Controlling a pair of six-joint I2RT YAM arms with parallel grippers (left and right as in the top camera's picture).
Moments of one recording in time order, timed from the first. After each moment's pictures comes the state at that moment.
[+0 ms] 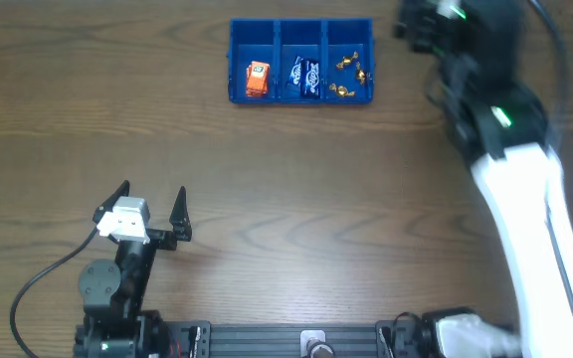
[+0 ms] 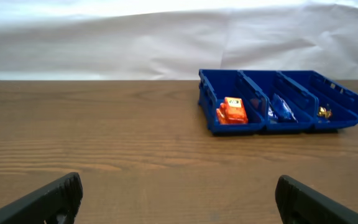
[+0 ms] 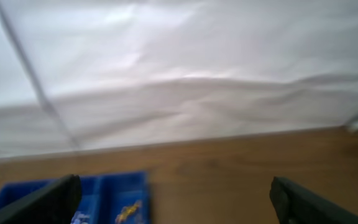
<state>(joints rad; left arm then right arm) 0.00 0.02 0.03 -0.11 0.17 -0.04 0.16 1.34 1.43 -0.39 0.27 0.12</state>
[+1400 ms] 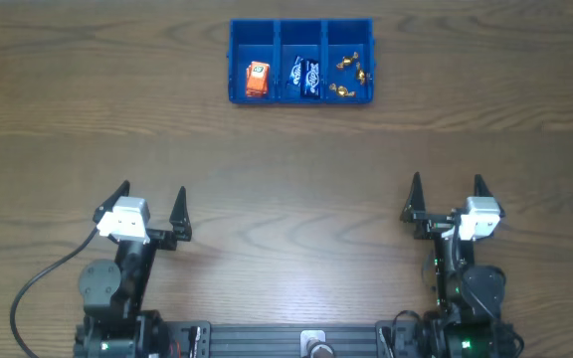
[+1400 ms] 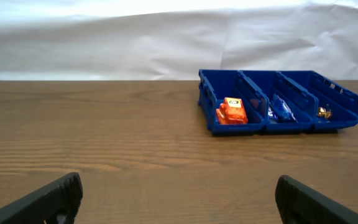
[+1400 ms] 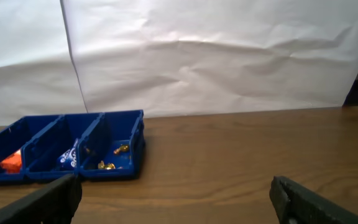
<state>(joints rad) 0.00 0.02 0.03 -0.11 0.17 -0.05 0.10 0.01 0.01 0.05 0.12 0.06</state>
